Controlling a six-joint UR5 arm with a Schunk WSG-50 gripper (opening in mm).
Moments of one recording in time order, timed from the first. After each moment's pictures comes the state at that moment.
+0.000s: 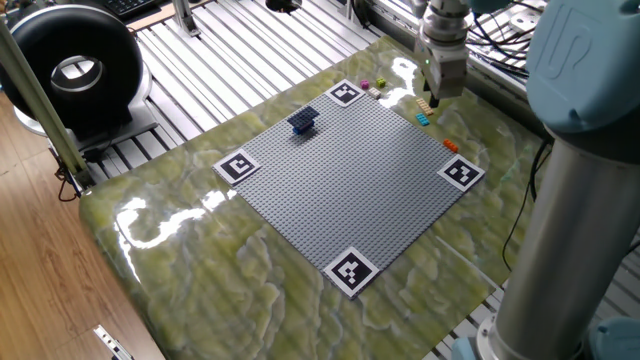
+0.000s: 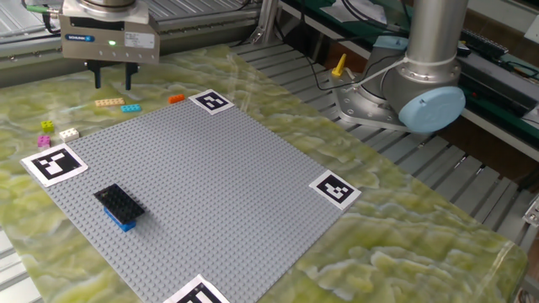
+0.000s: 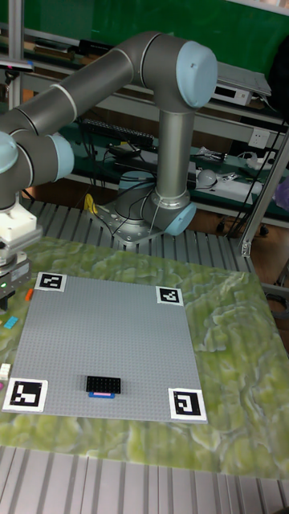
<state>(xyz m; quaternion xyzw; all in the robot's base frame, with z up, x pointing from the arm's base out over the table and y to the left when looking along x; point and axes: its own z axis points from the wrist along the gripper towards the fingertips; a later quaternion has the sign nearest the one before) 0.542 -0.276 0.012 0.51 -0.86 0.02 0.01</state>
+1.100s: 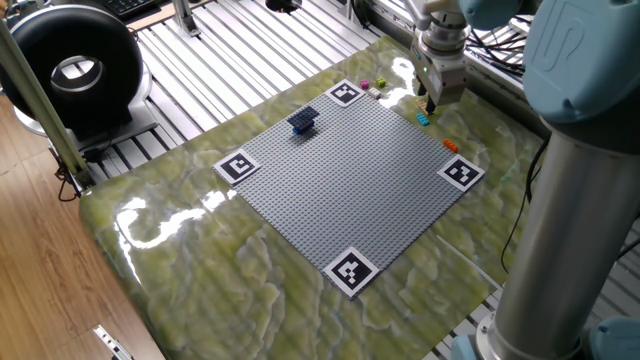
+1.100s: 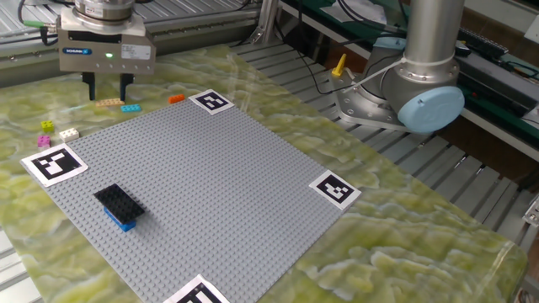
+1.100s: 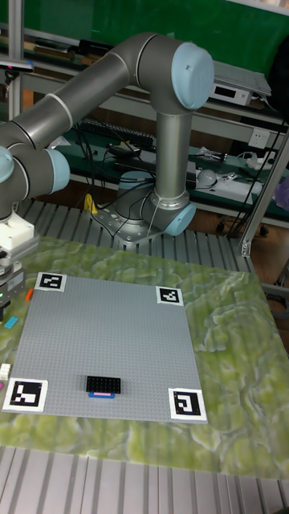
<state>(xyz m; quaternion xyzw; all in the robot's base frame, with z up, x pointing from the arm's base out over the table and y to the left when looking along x) 0.550 -0.275 -0.007 0.54 -0.84 0.02 -0.01</state>
